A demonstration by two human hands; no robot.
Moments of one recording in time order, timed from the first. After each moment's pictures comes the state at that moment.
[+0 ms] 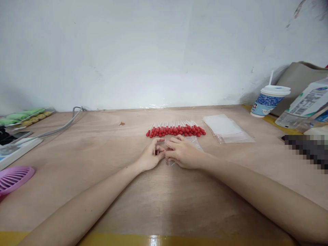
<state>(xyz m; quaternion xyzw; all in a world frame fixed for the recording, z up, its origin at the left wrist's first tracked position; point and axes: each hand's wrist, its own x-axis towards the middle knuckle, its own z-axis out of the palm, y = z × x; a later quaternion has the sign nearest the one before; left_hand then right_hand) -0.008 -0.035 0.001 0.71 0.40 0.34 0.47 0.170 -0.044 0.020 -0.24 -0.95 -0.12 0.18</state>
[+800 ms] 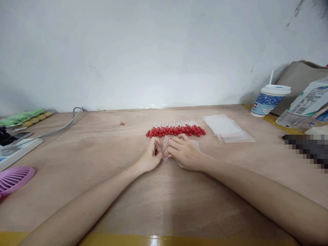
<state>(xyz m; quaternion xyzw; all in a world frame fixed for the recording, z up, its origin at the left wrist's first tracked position) -0.010 -0.039 -0.002 0.76 0.42 0.35 0.36 0.170 -0.047 0.011 -0.26 -0.91 -0.21 0.24</state>
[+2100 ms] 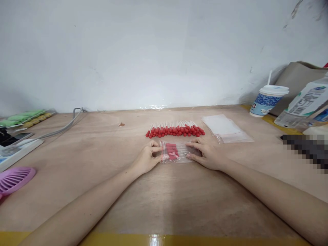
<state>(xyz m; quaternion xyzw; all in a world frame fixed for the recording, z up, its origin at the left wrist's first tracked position) -0.020 -0.039 0.007 0.83 0.42 0.29 0.21 0.241 -0.058 -0.008 -0.44 -0.84 0.10 0.29</state>
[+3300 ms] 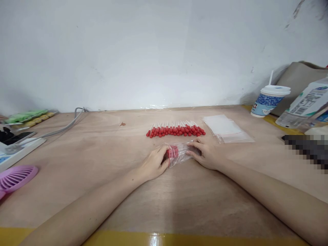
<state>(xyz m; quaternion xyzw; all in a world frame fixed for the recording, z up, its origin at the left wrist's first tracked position) -0.002 -0.057 0.012 0.90 0.34 0.23 0.14 0.234 -0.057 -0.009 -0.46 -0.83 0.04 0.31</state>
